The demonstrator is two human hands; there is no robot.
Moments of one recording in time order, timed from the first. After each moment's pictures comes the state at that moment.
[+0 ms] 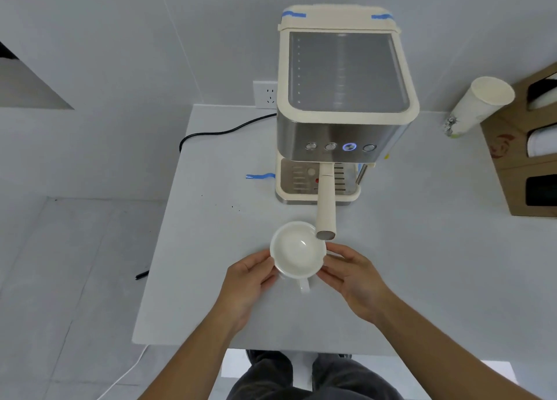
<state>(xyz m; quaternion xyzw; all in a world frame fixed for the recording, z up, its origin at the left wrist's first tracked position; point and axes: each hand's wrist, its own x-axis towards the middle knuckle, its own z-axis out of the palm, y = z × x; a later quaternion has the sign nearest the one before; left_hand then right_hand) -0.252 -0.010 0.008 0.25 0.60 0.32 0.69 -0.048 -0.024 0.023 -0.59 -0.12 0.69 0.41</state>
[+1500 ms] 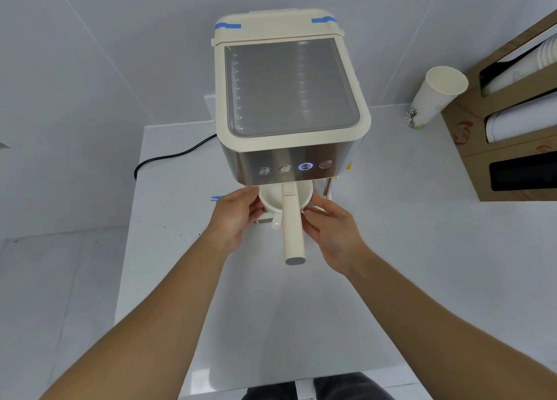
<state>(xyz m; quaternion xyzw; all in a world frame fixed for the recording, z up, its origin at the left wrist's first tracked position) -0.189 0.151 0.017 0.30 0.59 0.30 0.68 -0.025 0.067 0.028 -0.58 -0.10 0.61 0.53</state>
